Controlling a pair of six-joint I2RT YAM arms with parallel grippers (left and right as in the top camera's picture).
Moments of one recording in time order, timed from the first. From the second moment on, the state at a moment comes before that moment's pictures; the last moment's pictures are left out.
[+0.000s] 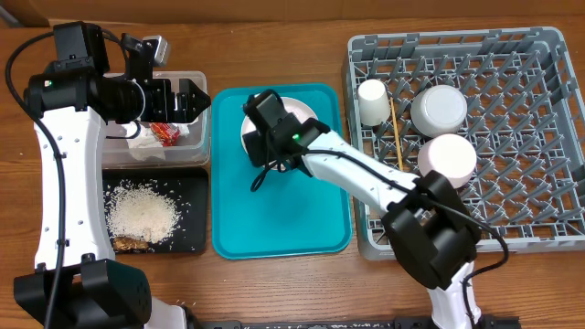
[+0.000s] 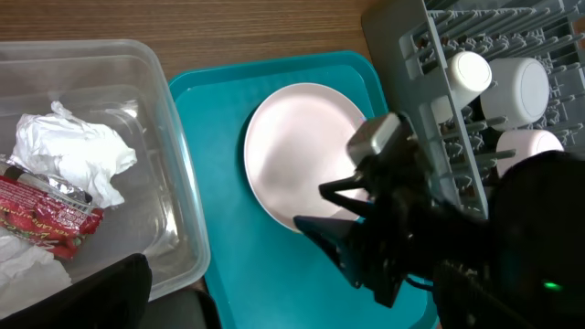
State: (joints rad) left arm 0.18 1.68 1.71 -1.16 0.59 0.18; right arm 0.76 2.10 1.60 -0.48 -0.03 0.33
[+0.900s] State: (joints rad) left arm 0.18 1.68 1.71 -1.15 0.59 0.18; right arm 0.81 2.22 1.60 -0.40 -0.04 0.27
